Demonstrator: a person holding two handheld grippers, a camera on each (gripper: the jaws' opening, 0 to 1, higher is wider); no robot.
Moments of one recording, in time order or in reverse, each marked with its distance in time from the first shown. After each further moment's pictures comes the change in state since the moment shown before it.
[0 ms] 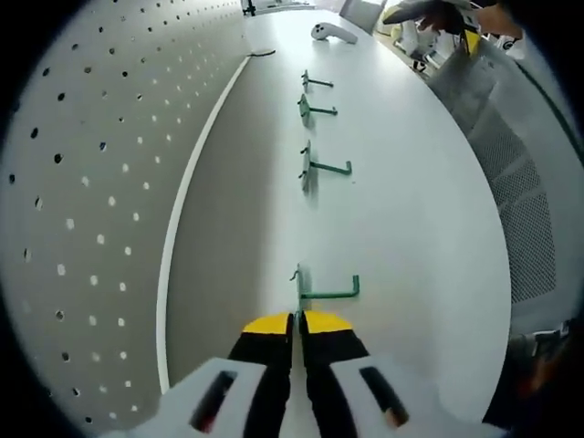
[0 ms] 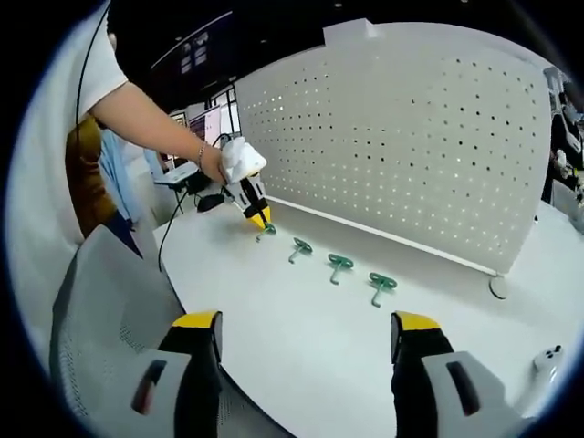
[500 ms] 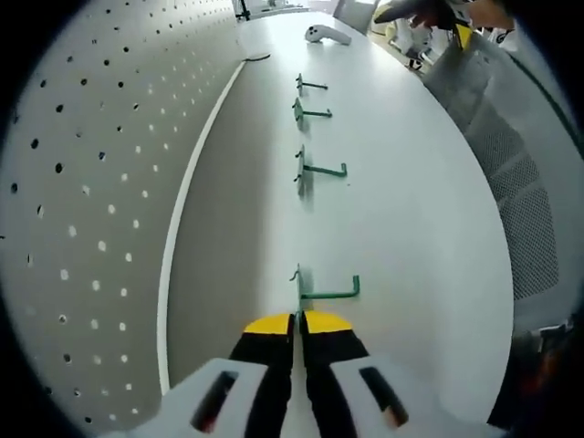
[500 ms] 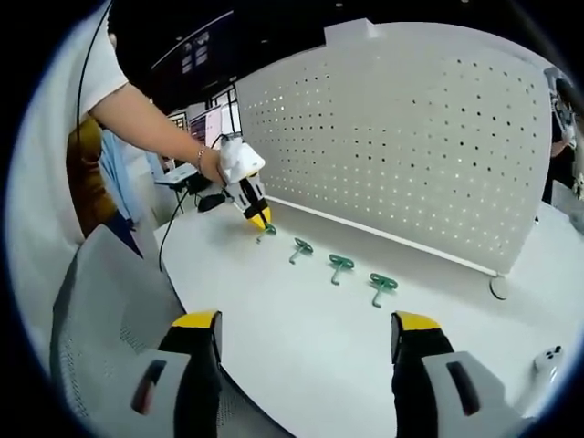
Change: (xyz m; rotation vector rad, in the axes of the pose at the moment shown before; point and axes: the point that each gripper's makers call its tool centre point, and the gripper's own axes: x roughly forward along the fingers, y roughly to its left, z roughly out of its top) left arm -0.002 -0.005 0.010 0.007 -0.080 0.015; right arm 0.000 0.000 0.001 0.004 -0.007 0.002
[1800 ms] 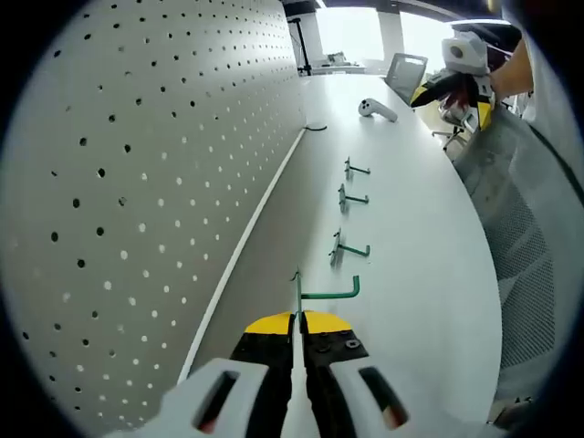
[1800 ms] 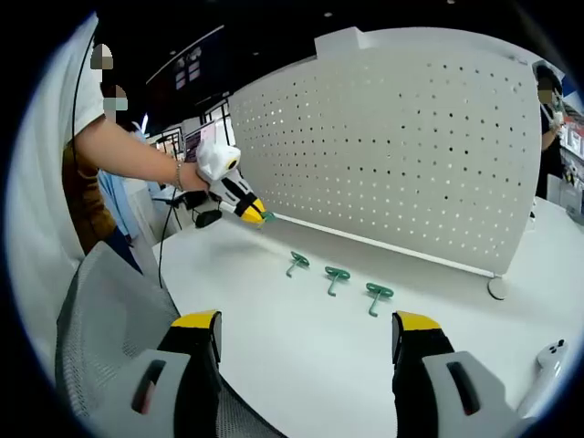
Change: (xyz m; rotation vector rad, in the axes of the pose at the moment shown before) left arm -0.049 0.015 0.034 -0.186 -0.249 0.193; right arm -0.004 -0.005 0.011 0.035 -0.057 -0.011
